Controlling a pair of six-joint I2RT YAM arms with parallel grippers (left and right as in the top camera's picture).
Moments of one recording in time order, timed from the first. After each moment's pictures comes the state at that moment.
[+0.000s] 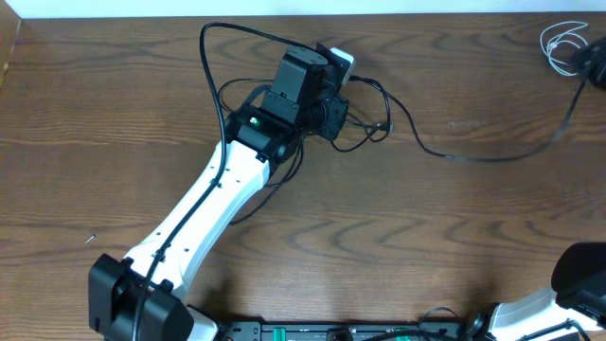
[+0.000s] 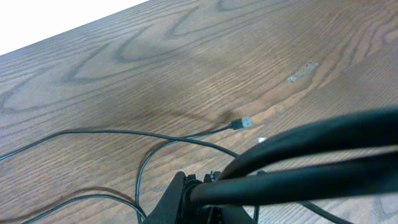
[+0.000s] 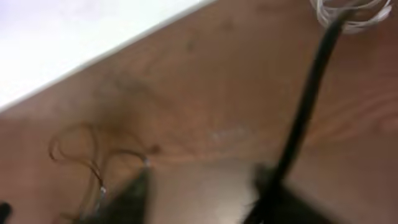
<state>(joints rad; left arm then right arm) -0.53 1.62 1.41 -0.53 0.13 -0.03 -0.49 1.78 1.97 -1.20 -0.54 0.00</state>
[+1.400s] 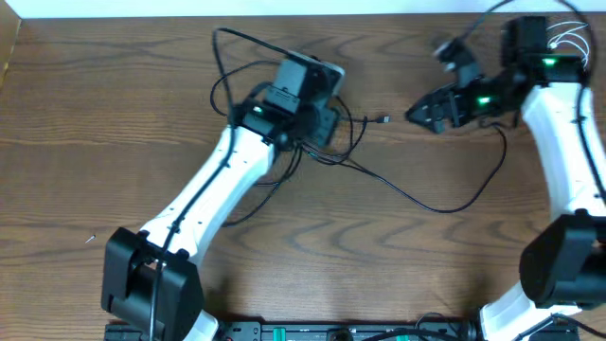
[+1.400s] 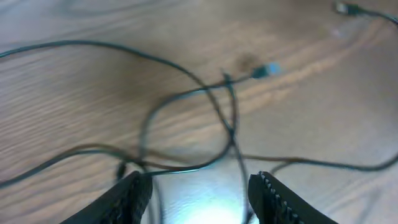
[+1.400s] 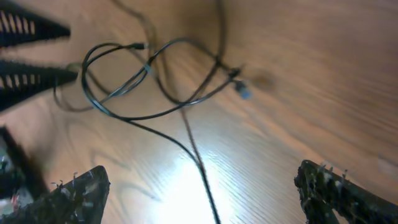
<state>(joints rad) -0.48 1.71 1.41 -0.63 0.14 -0.02 -0.02 1.80 1.62 -1.07 -0.67 -0.40</state>
